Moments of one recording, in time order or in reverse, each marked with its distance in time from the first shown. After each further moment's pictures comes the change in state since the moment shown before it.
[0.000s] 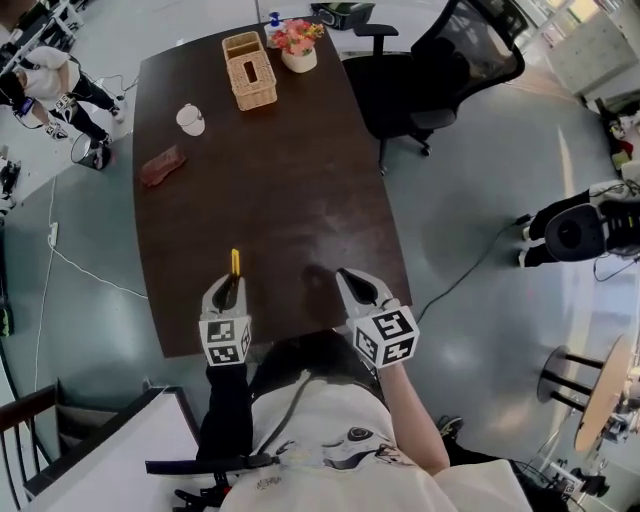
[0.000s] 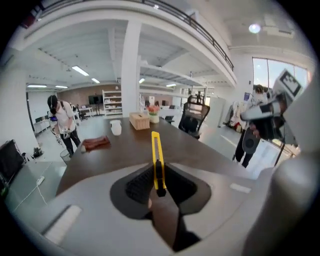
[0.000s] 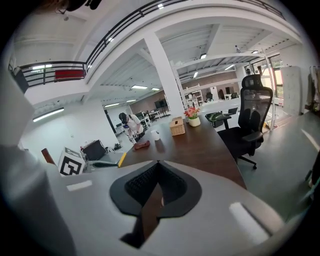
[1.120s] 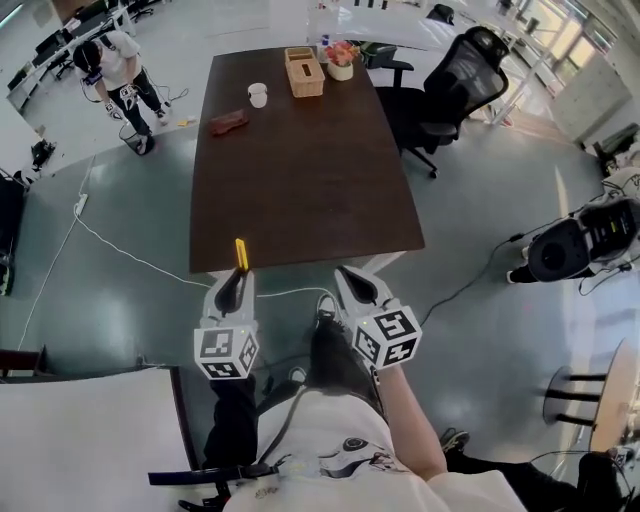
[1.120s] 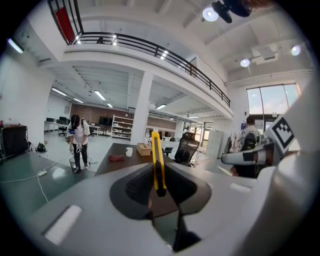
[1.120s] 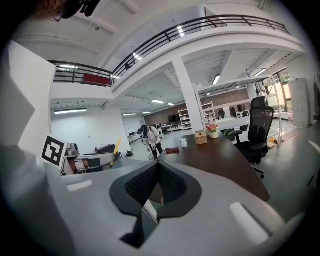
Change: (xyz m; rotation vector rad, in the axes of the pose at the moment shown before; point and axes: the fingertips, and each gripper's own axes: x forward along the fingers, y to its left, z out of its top) left arm -0.289 -0.045 -0.017 -0.109 -0.385 0.026; right arm -0.149 0.194 -0.078 -0.130 -0.185 0.100
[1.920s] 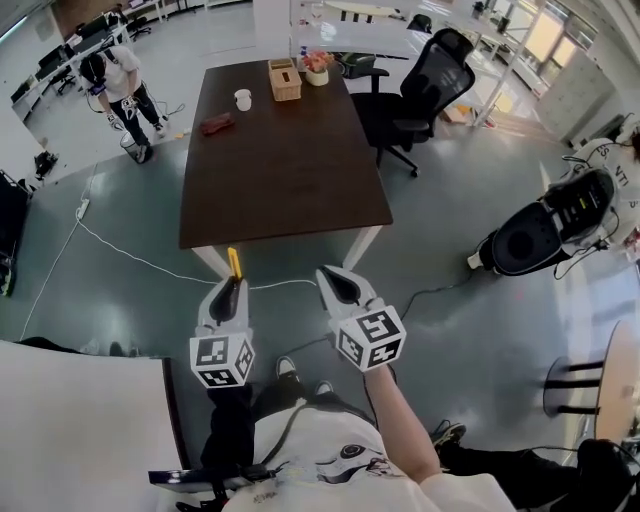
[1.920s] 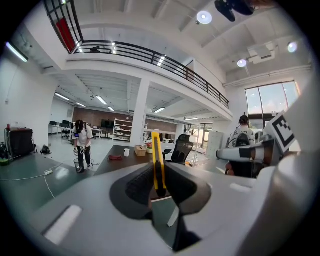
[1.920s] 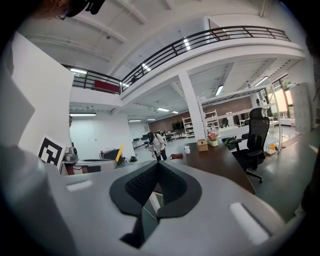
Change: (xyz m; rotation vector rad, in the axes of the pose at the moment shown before) left arm -0.113 -0.086 -0.002 0.007 -0.026 0.026; right arm -0.120 0.056 -0.001 -0.049 -0.089 0.039
